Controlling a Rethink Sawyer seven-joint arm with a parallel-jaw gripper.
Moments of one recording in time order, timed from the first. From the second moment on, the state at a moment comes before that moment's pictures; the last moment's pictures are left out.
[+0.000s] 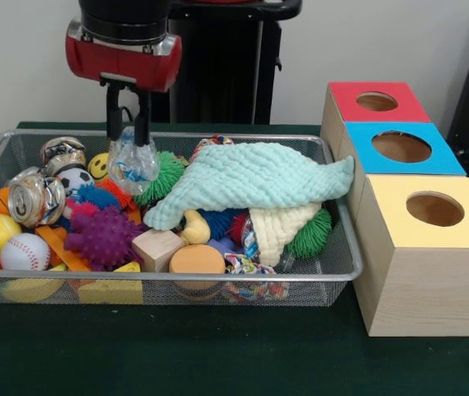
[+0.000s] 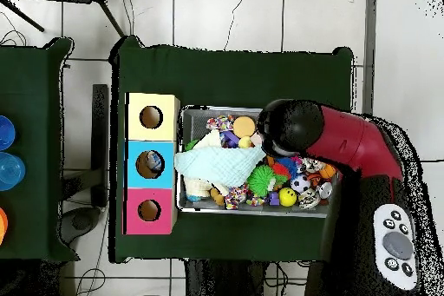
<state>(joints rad) -0.35 -0.67 -0.06 1.40 -0.08 0.81 1.59</state>
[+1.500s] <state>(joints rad) -0.22 -0.70 -0.15 1.53 0.03 0.81 1.62</state>
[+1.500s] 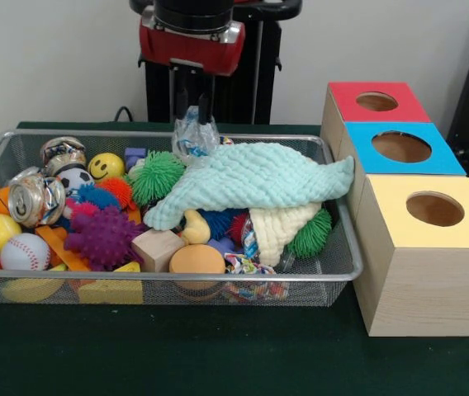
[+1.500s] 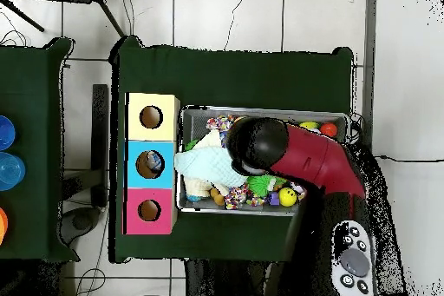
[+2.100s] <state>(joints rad) -0.16 -0.70 -0.19 1.53 0.08 0.81 1.63</state>
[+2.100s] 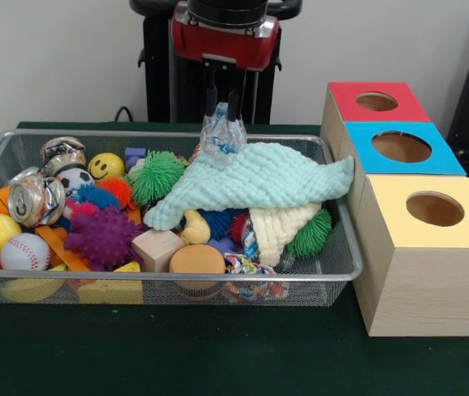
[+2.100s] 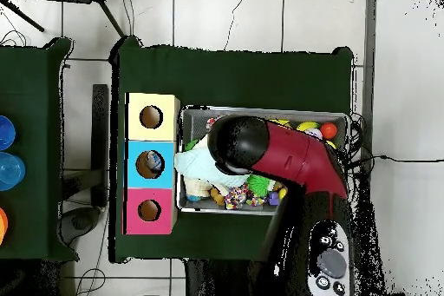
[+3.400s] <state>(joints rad) -0.06 -0.69 -0.24 1.52 0.13 0.82 1.71</state>
